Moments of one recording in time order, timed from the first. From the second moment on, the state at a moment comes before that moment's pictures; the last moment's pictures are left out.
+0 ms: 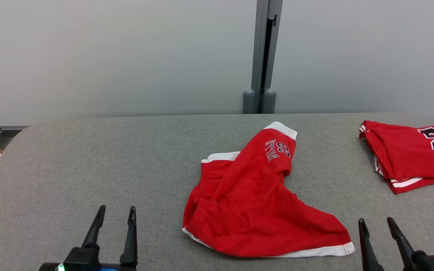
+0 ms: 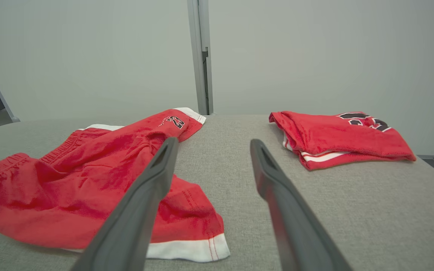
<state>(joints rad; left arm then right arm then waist) 0.08 0.07 -0.06 0.21 -0.07 -0.11 -0.26 0.15 -0.05 -0.09 0.14 0.10 0.13 -0.26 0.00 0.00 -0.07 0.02</state>
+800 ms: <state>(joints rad) -0.12 0.24 -0.55 0.56 -0.17 -0.13 -0.26 -0.05 -0.21 0.14 0.60 0.11 0.13 -0.26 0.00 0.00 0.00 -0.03</state>
